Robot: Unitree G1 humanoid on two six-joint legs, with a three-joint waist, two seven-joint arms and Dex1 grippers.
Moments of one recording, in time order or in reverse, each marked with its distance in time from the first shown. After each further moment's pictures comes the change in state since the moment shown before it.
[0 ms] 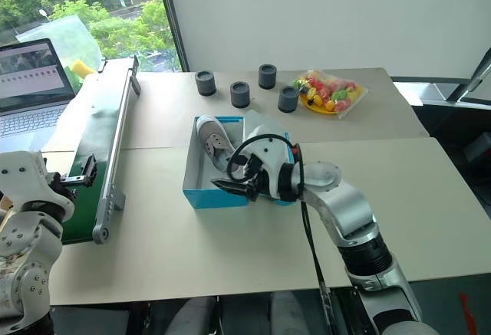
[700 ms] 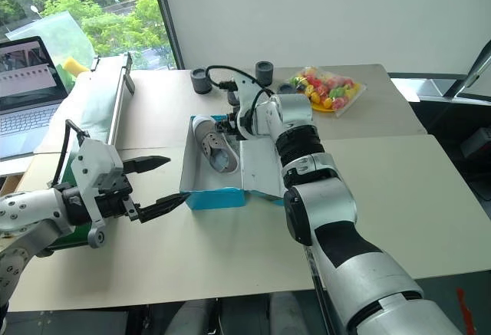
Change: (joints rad) left arm -0.094 0.403 -0.219 -0.103 -0.363 0.023 -0.610; right arm -0.763 0.341 -0.393 1.099 -0.055 0.341 -0.472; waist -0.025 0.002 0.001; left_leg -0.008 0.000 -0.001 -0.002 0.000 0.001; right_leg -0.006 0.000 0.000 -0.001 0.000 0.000
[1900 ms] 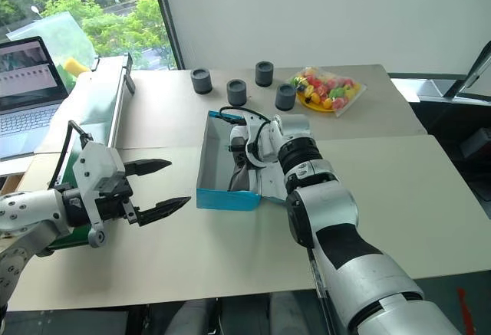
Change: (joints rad) left arm -0.006 0.047 -0.021 -0.004 0.028 -0.003 -0.099; right arm -0.004 0.002 0.021 0.324 0.020 0.104 -0.112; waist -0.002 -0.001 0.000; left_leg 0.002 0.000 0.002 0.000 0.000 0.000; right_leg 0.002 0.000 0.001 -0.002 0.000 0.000
